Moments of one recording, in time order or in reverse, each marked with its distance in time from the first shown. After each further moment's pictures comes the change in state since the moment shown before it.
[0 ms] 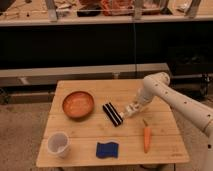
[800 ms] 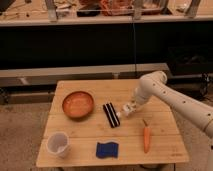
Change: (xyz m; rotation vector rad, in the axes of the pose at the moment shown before) arm -0.022 -0.013 -0.014 0.017 0.010 -0.026
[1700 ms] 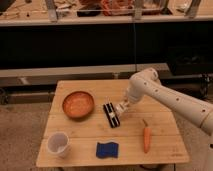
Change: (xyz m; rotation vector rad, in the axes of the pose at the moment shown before) arm -0.041 -0.022 -0.011 -0.001 0.014 -0.081
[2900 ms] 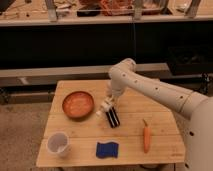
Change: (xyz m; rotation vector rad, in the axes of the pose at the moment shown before) arm -0.079 -0.081 -0.015 -0.014 -0.014 -0.236
